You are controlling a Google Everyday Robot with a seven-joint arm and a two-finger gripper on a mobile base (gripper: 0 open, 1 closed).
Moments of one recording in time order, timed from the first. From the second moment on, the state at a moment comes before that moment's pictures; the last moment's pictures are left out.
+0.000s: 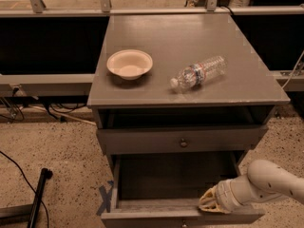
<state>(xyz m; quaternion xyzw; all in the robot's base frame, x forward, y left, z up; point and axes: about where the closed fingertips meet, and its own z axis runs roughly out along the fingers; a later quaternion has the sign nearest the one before) 0.398 -0.195 0.452 -0.72 0.62 0.19 0.24</state>
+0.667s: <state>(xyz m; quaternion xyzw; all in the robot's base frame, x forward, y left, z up) 0.406 -0.202 0.495 -0.70 0.61 0.19 0.32</state>
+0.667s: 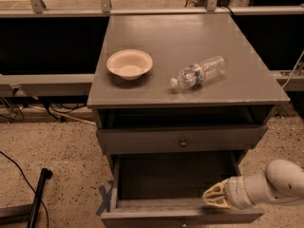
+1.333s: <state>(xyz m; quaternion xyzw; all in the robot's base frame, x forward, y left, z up) 0.403 -0.203 0.496 -0.70 0.60 0.20 0.32</state>
